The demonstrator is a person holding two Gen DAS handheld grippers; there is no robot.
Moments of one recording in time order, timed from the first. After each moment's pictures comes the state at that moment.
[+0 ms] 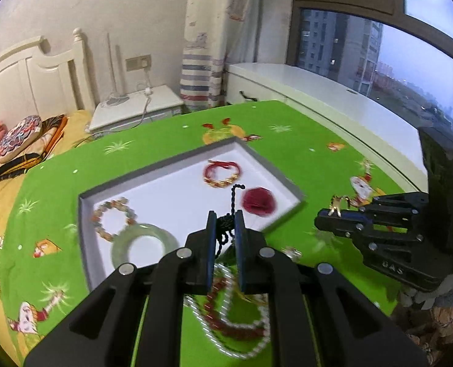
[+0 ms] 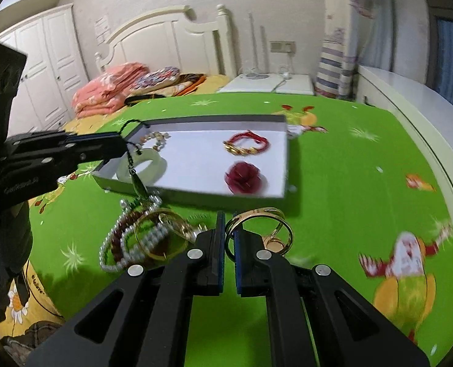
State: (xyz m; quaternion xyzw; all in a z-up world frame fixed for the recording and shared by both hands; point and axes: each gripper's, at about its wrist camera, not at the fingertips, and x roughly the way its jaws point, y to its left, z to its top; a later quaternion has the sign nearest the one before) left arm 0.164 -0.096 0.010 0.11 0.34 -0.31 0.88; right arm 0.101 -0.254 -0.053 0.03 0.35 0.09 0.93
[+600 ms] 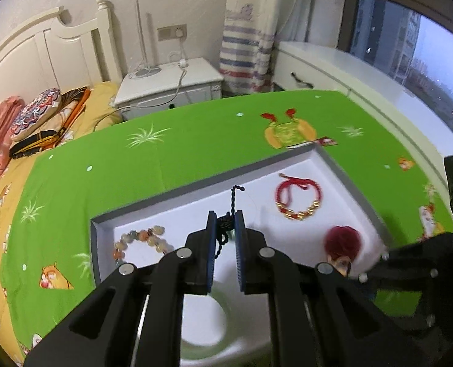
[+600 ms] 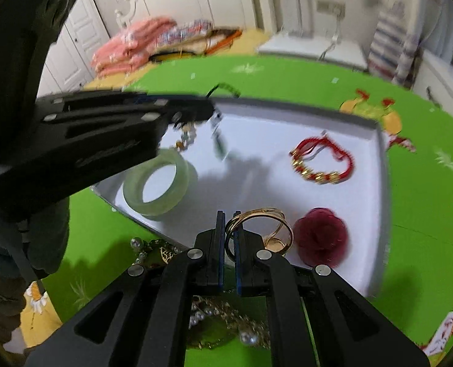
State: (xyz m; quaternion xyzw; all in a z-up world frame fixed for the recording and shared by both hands) left arm 0.290 -0.111 -0.018 0.12 0.40 -0.23 0.88; right arm 0.215 -0.196 -0.070 0.02 0.47 0.17 0.87
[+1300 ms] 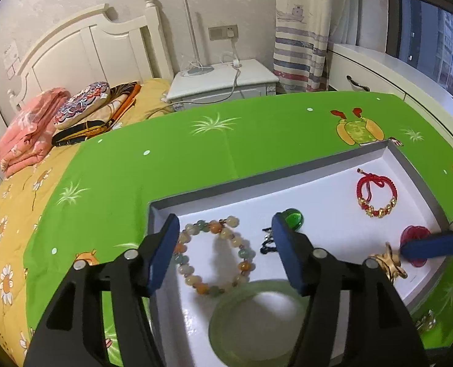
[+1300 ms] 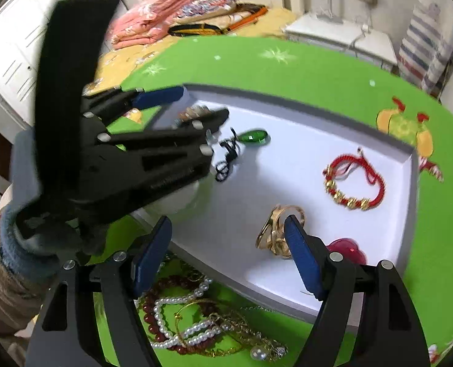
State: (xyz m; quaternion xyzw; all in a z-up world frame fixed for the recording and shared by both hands) left arm 0.300 -0.068 -0.042 0.12 0.38 -0.12 0.91; right arm 0.237 -0.174 -0.048 -0.02 0.50 0.22 0.84
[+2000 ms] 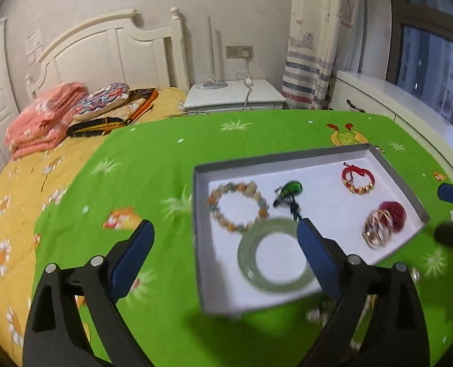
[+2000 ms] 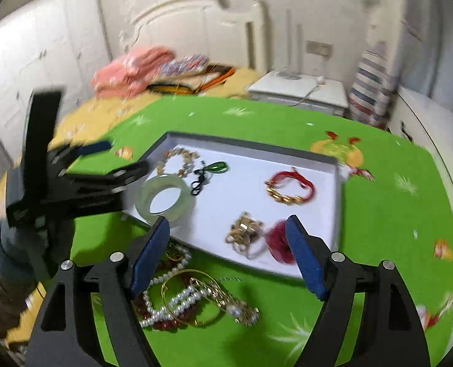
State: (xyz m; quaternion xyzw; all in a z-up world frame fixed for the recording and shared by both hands) left arm 0.213 -0.012 -0.023 0.07 0.34 -0.10 0.93; right arm 0.152 -0.219 -0.028 0.01 0.36 0.13 0.92
